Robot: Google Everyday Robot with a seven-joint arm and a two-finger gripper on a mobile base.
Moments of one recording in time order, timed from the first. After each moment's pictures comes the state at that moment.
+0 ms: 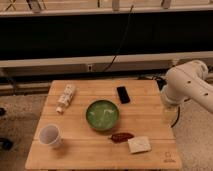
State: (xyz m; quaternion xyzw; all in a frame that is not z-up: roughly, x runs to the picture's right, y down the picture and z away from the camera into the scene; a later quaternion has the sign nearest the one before) arm 0.285 0.103 0.684 -0.28 0.02 0.02 0.96
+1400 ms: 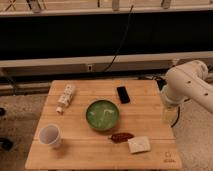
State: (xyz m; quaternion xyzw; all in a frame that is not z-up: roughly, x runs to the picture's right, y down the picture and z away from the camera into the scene) arm 0.283 0.105 0.686 -0.28 0.02 0.02 0.96
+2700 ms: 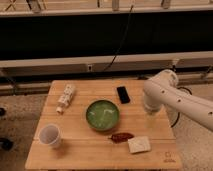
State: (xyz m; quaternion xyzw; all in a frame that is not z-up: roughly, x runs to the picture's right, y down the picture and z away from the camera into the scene) arm 0.214 0.131 0.733 -0.28 0.00 -0.05 0.96
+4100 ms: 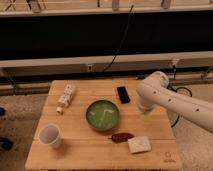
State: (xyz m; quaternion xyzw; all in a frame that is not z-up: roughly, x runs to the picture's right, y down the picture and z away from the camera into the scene) arm 0.196 0.135 0.768 -0.28 -0.01 -0.07 0.96
